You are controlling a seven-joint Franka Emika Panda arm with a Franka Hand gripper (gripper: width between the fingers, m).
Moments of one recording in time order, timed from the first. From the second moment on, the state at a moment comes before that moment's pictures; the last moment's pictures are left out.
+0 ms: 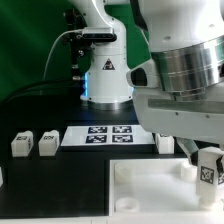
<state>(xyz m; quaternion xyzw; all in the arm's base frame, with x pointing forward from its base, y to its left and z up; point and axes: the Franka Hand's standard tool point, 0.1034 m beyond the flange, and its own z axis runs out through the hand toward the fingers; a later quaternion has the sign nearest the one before) 0.627 0.117 0.079 -0.86 0.49 0.05 0.12</state>
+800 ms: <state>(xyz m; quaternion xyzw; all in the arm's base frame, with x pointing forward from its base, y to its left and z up) 0.629 0.114 0.076 -0.64 0.74 0.08 0.17</state>
